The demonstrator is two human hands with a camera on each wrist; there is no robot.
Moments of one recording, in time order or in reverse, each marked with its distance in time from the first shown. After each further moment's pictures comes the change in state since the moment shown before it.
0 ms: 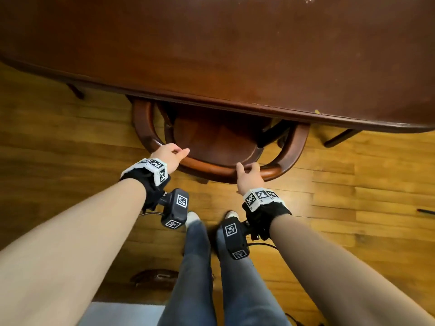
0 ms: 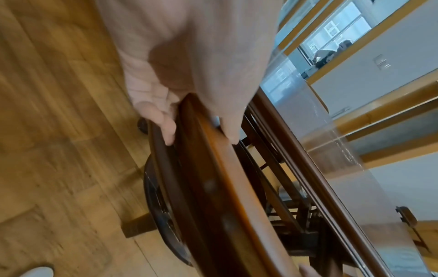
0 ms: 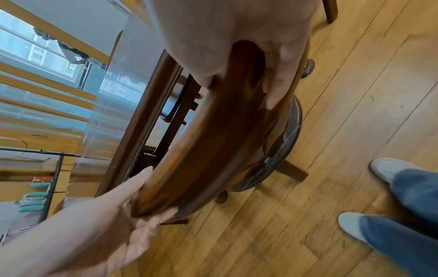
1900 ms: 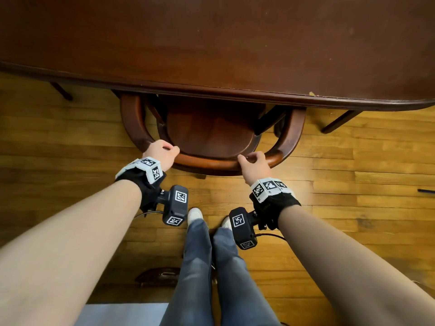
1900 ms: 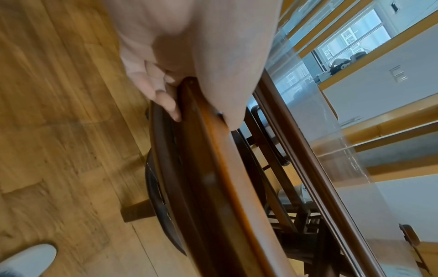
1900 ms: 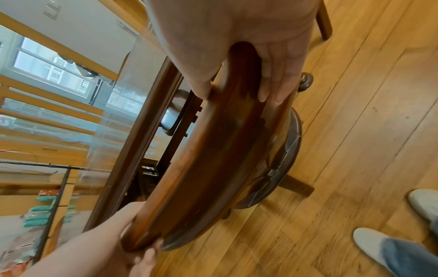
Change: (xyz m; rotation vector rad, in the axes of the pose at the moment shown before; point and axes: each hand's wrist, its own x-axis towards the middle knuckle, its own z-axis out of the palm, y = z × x) left_hand 0.000 -0.002 0.014 -0.082 0.130 -0.031; right_hand 0.015 0.017 -0.017 0.024 0.032 -0.040
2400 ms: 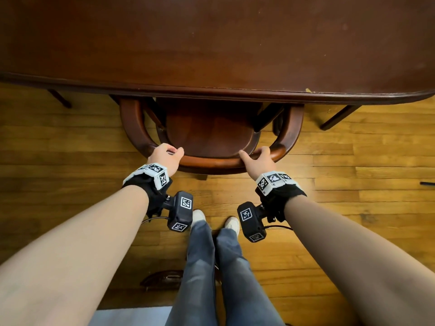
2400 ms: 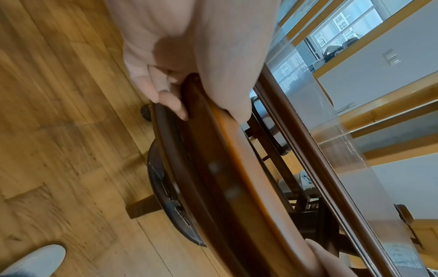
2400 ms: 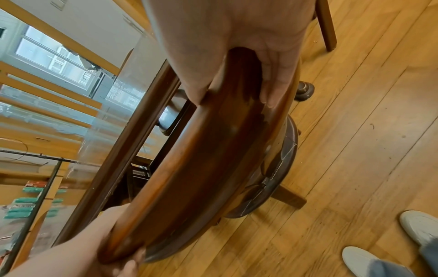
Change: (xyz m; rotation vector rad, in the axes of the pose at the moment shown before) left_hand -0.007 0.001 0.011 -0.023 0.003 0.013; right_hand 0.006 -0.001 -0.013 -0.086 0.045 -0.058
